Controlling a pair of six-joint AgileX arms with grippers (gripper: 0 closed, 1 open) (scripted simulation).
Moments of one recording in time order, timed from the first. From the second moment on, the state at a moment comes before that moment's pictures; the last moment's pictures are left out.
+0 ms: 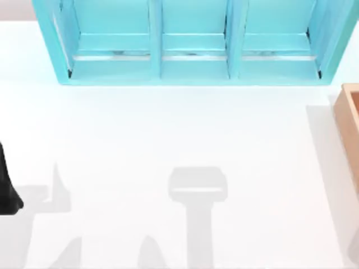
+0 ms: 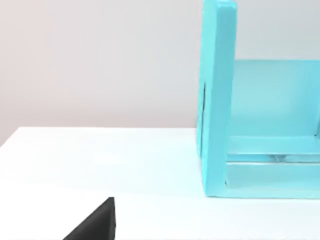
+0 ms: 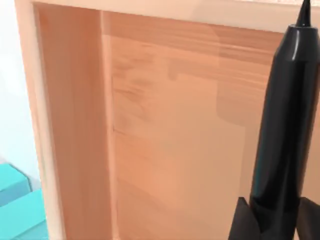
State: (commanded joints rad) left arm 0.00 0.00 0.00 0.00 0.00 0.00; right arm -0.84 1.33 0.77 -0.50 -0.51 0.87
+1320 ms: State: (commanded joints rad) left arm 0.00 0.00 0.00 0.00 0.00 0.00; right arm -0.63 1.42 0.64 -0.19 -0.40 1.07
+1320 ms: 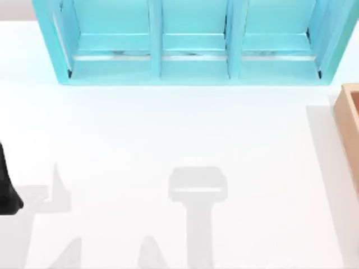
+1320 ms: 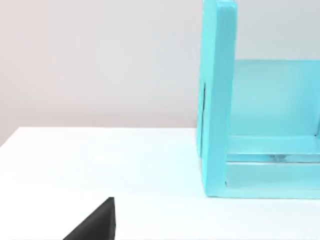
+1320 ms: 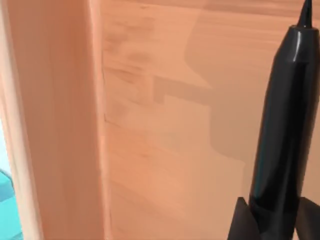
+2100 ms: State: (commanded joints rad) left arm 0.00 0.00 0.00 0.00 0.00 0.00; right arm -0.63 1.42 0.64 -0.19 -0.40 1.07
